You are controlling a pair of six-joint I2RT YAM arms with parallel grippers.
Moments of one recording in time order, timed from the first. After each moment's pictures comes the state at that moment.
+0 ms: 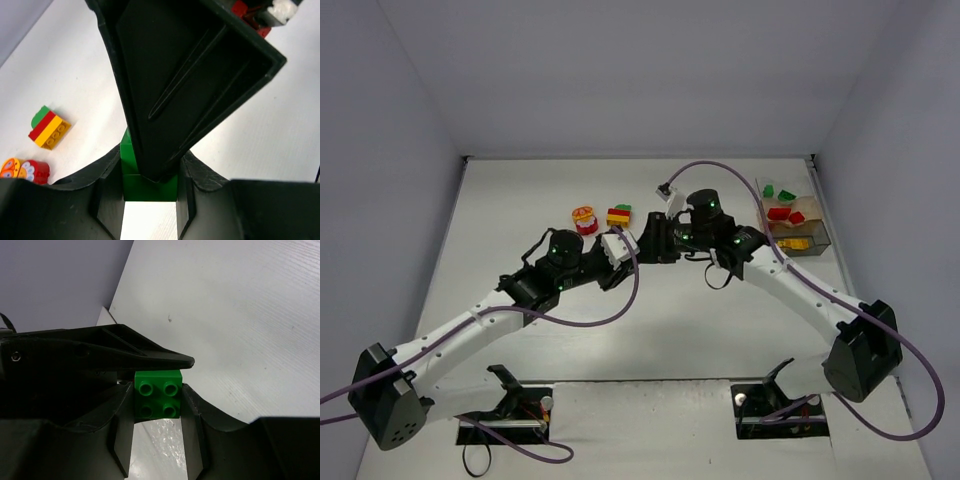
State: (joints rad) left arm -0.73 1.10 0.83 -0.10 0.29 0.27; right arm 0.64 1.38 1.08 -0.22 -0.56 0.66
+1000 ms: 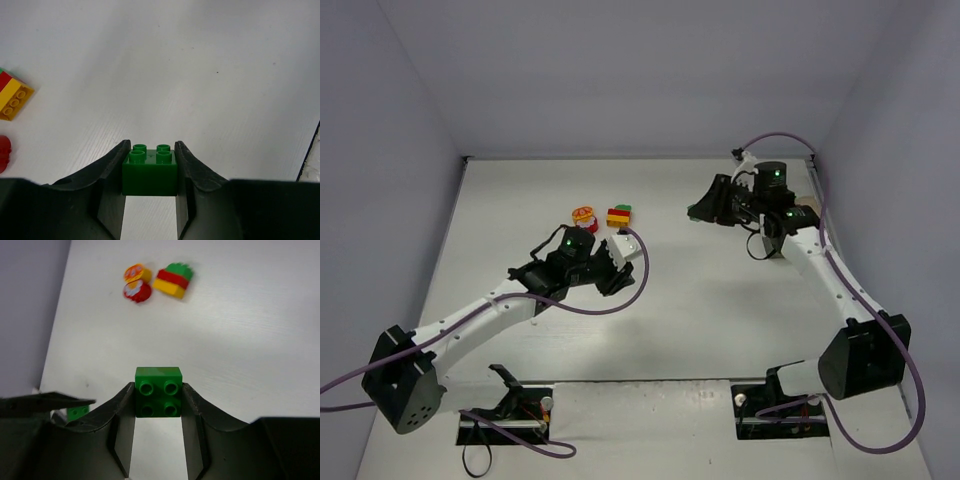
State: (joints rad) left arm -0.71 1.22 0.86 -0.20 0.33 0.24; right arm 0.23 1.36 1.17 -0.37 -0.53 0.44
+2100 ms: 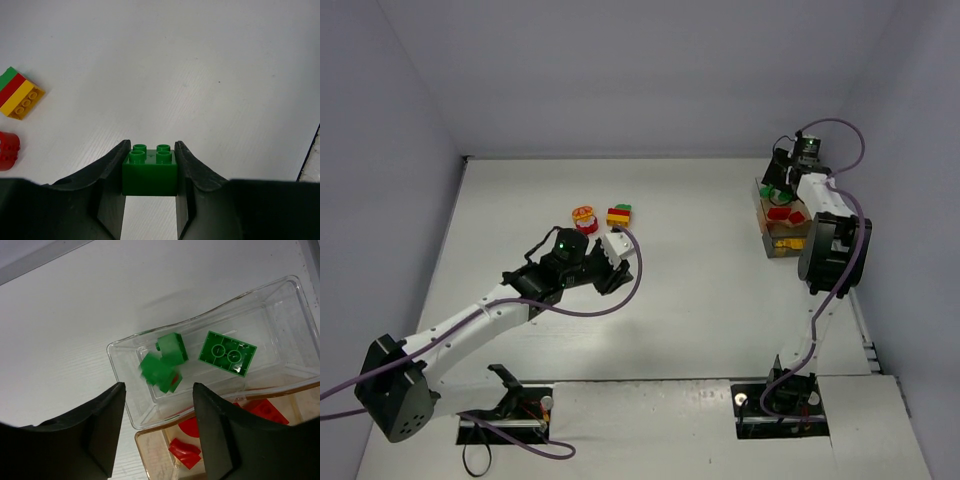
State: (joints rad) left arm -0.71 1.16 0.84 -0.17 0.30 0.20; right arm -0.16 2.13 1.71 -0.31 -0.04 0.23
